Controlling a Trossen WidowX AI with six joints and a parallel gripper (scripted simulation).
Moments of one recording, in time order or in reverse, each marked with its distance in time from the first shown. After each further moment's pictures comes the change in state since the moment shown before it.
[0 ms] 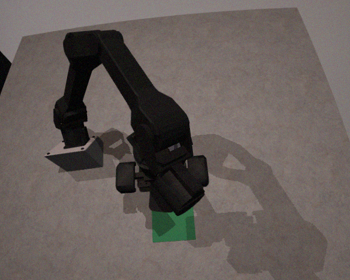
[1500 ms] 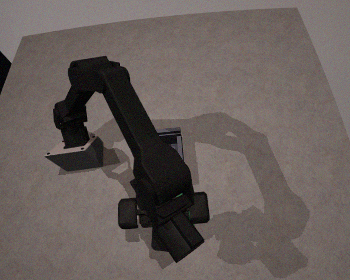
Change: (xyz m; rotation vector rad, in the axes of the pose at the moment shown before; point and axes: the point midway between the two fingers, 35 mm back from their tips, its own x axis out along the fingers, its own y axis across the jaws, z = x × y) arm 0.035 -0.005 0.068 -0.011 -0.012 -0.003
